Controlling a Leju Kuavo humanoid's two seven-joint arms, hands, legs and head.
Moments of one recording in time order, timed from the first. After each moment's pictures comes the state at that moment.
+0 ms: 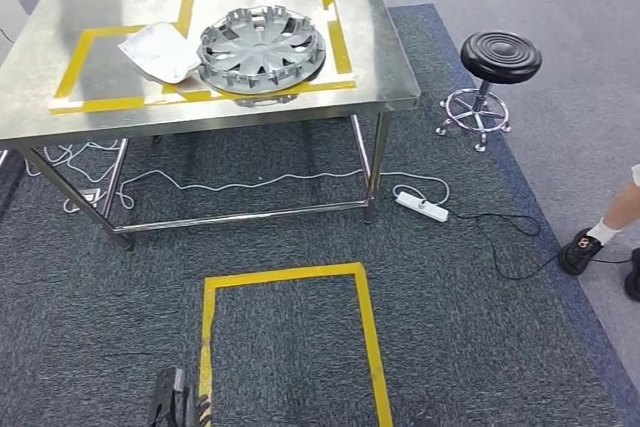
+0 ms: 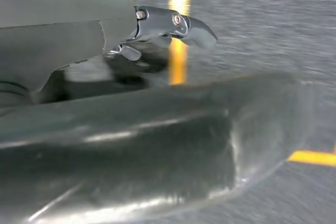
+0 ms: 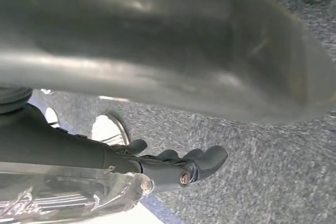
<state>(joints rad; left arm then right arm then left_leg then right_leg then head) -0.08 -0.15 0.05 -0.31 0.12 0.00 -0.28 -0.08 0.16 -0.92 -0.23 1.37 -0.31 0.00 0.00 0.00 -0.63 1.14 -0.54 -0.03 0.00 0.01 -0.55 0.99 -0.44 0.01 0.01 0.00</state>
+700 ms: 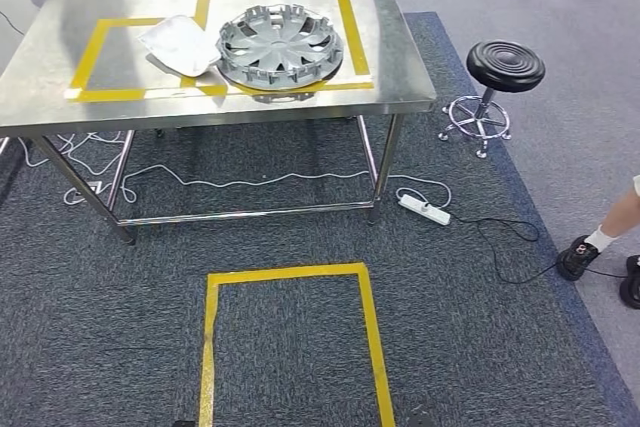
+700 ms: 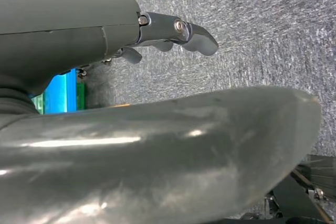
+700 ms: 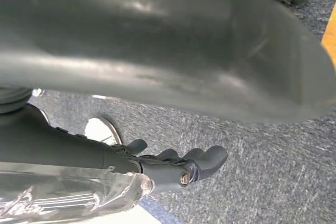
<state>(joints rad) -0.05 -0.14 -0.10 -0.20 -0.16 0.42 0.18 -0.10 0.16 -0.93 -0.23 1.37 -0.32 -0.03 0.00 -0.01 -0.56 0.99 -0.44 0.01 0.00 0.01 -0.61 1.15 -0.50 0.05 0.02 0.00</state>
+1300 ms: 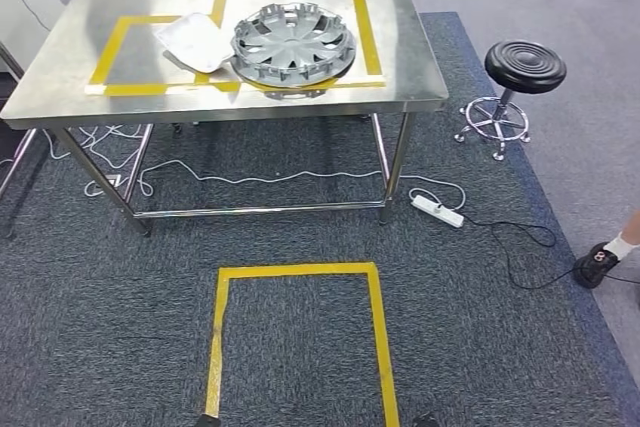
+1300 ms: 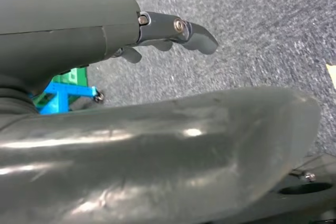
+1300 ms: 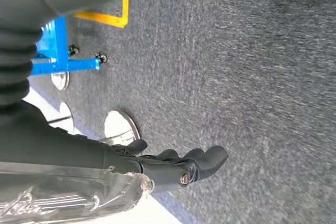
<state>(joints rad) -0.06 -0.17 -0.23 -0.20 -0.33 0.45 0.20 -0.08 0.16 -0.94 -0.23 1.37 -0.33 0.08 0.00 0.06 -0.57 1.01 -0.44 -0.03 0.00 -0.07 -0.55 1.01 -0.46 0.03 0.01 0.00</state>
